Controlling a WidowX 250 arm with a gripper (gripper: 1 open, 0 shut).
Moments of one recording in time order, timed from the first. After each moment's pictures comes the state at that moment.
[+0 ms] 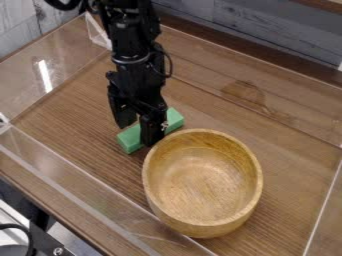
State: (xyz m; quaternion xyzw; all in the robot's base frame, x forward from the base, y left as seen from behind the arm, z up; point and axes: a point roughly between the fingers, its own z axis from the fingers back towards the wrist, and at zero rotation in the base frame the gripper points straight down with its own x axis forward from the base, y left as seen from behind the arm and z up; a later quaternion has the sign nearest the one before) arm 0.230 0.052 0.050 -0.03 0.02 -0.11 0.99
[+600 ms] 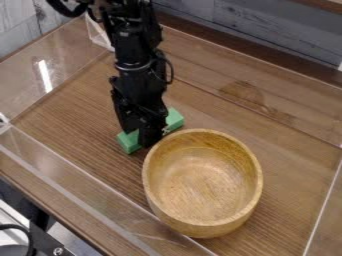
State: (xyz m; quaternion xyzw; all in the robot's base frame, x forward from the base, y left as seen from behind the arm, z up) arm 0.234 0.053 0.040 -0.03 0.02 -0.11 0.99
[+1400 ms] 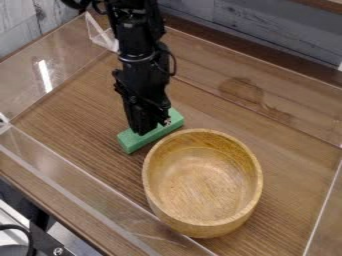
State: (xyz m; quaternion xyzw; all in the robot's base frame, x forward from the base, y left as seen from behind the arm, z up) arm 0.242 0.055 0.044 -0.03 0.02 -0.12 0.99
